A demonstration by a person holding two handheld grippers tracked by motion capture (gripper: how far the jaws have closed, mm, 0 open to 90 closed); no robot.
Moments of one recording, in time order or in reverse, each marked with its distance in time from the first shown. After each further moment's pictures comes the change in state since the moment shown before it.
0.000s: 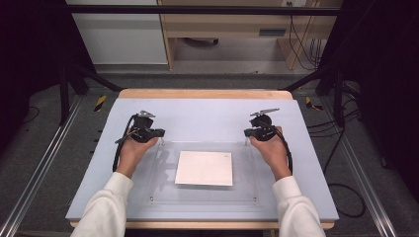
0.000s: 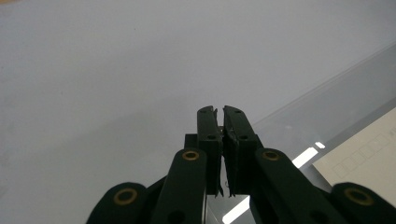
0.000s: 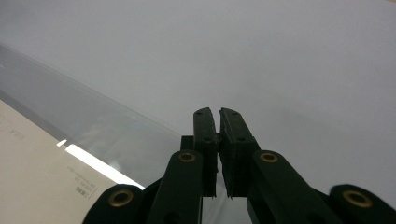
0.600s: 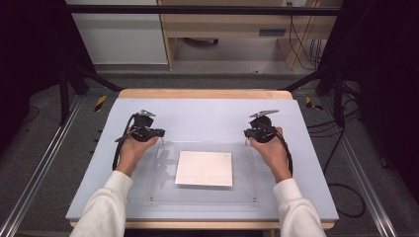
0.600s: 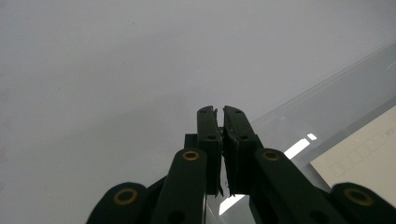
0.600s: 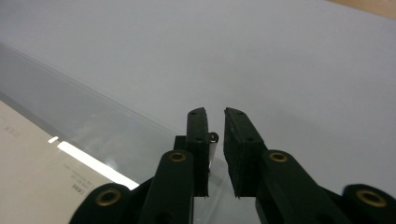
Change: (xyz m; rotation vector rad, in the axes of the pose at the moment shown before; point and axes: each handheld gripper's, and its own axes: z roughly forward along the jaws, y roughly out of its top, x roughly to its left) left arm 0.001 0.003 0.000 0.028 -0.005 -0.013; right arm 0.004 -0.003 -0.004 -0.031 -0.038 -0.044
